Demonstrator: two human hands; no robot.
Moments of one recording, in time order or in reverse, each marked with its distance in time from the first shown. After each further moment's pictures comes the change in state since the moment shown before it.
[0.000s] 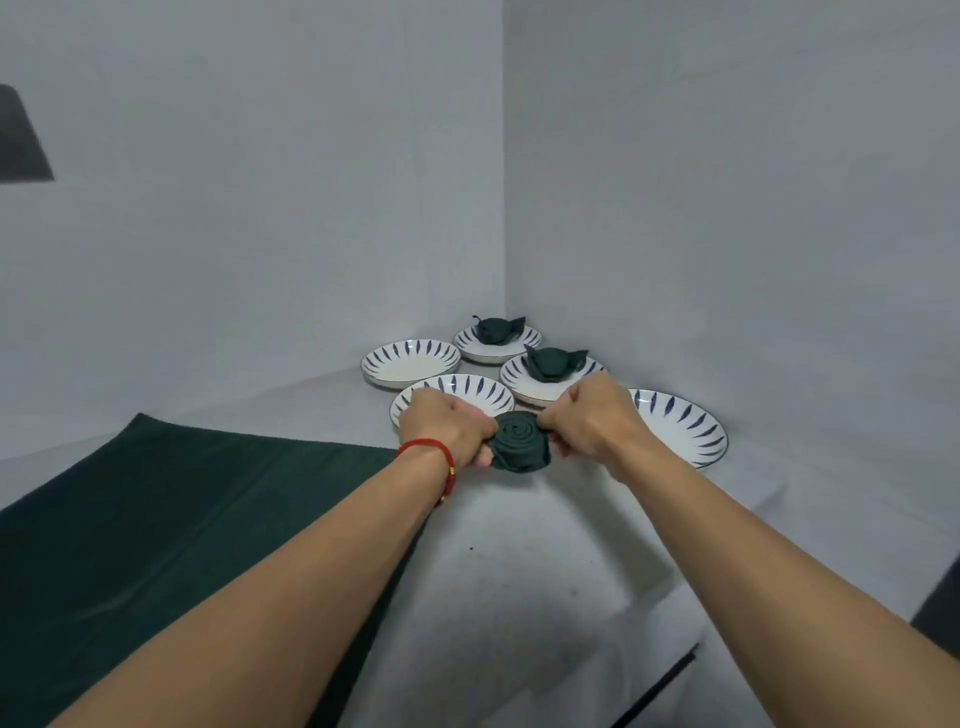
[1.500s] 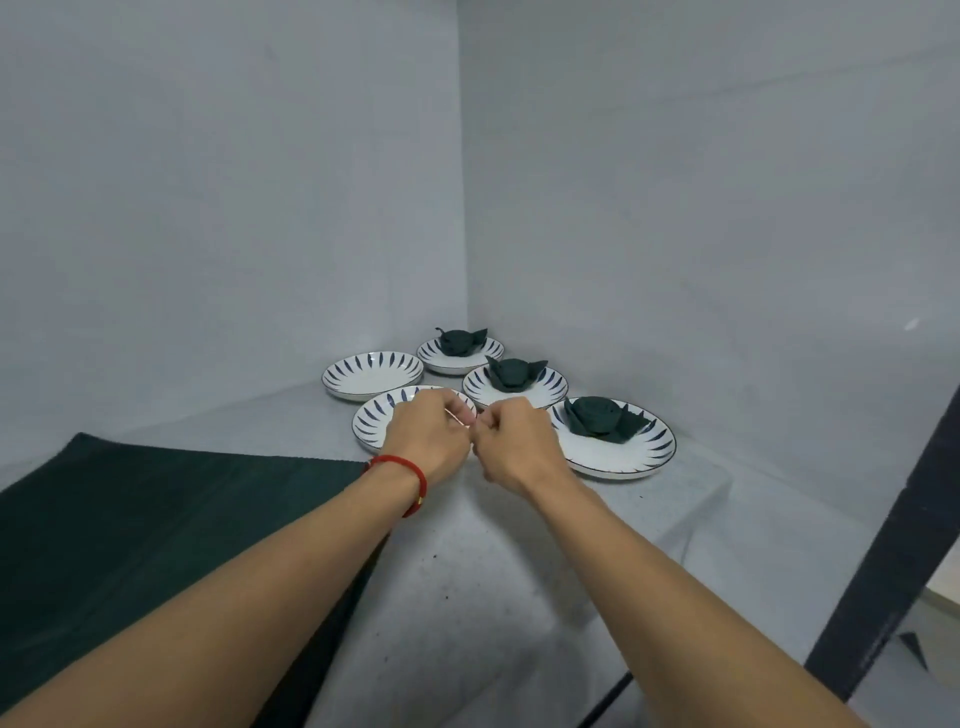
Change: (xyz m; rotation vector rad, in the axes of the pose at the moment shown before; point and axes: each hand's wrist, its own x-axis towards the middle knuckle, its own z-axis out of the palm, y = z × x) left_hand -0.010 0.009 0.010 0.399 -0.057 0.388; right_hand -0.012 0.002 0.035 -0.031 0.045 -0.118
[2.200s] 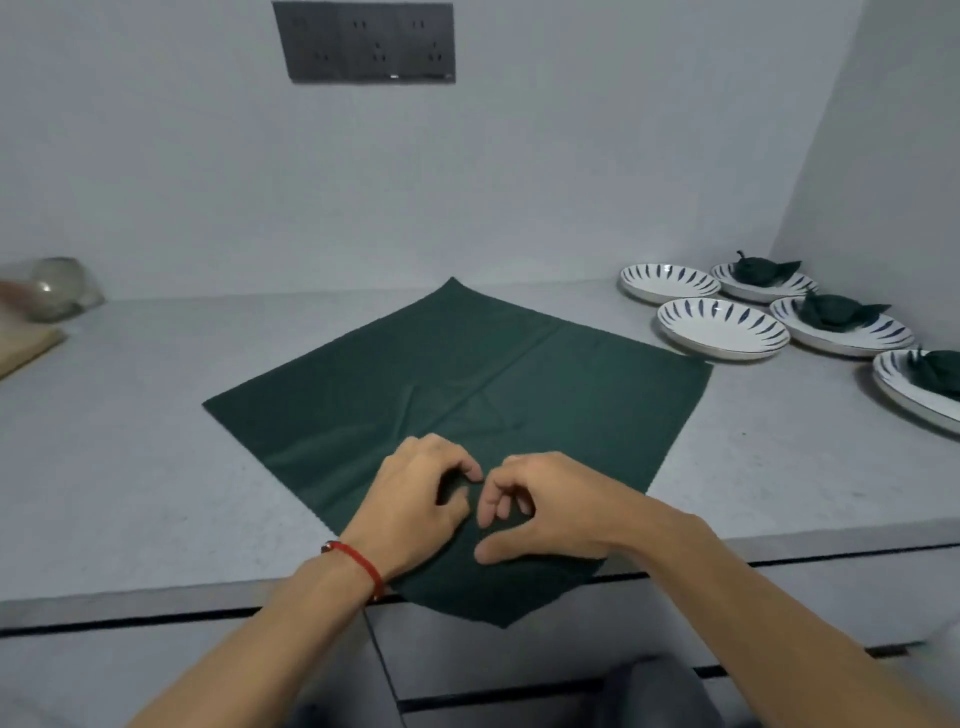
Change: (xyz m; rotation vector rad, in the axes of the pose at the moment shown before) left_hand -0.300 -0.201 -0.176 0.319 0.132 -0.078; right_hand -0.227 -0.117 0.138 -0.174 -0.945 -0.779
